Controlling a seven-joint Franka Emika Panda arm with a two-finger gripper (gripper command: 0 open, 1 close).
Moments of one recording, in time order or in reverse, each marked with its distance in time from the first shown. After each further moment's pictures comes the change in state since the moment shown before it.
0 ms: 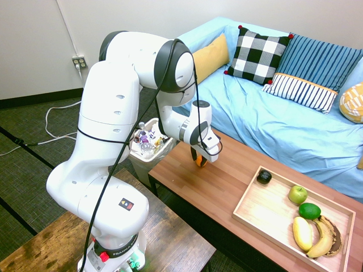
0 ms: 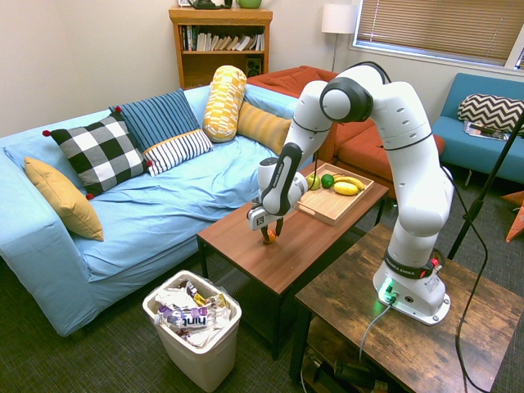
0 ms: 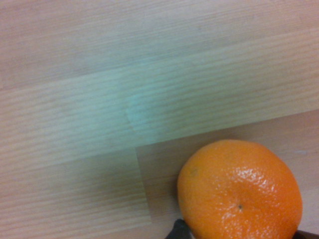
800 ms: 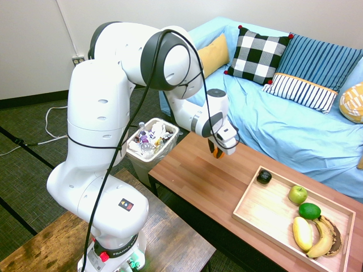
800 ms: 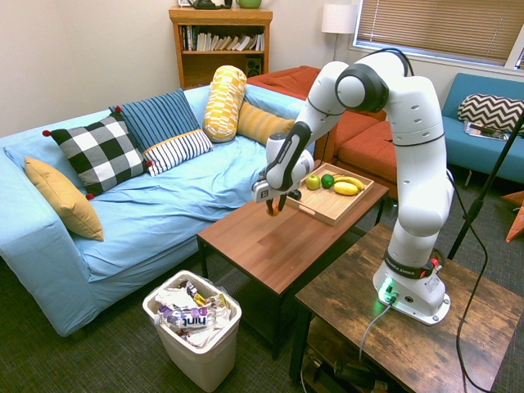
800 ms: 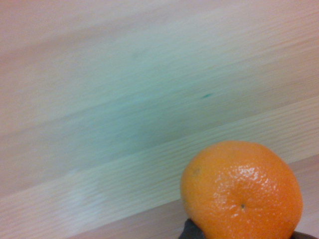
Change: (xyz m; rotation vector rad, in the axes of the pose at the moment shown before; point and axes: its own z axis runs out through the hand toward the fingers) arm 0.109 0.039 -0.086 0.065 0.092 0.155
